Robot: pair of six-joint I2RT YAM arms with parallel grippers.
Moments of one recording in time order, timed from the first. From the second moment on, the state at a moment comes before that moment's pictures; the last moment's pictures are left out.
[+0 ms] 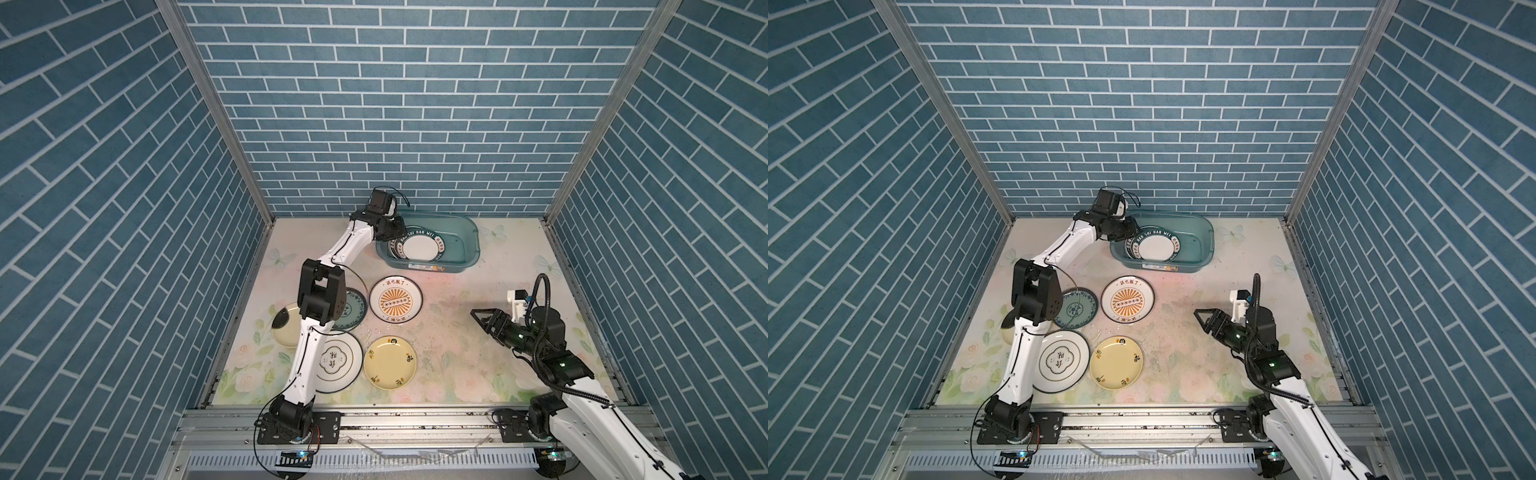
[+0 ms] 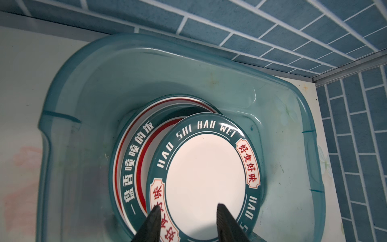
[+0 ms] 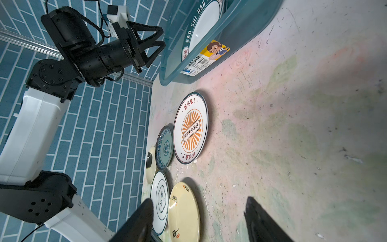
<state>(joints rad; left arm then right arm) -0.37 2.42 2.26 -0.67 0.26 -0.46 0.31 0.65 0.29 -0.08 -0.50 0.92</state>
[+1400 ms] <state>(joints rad) -0.39 1.45 1.09 -0.18 0.20 -0.49 0.32 1.36 1.00 -0.30 -0.42 0.62</state>
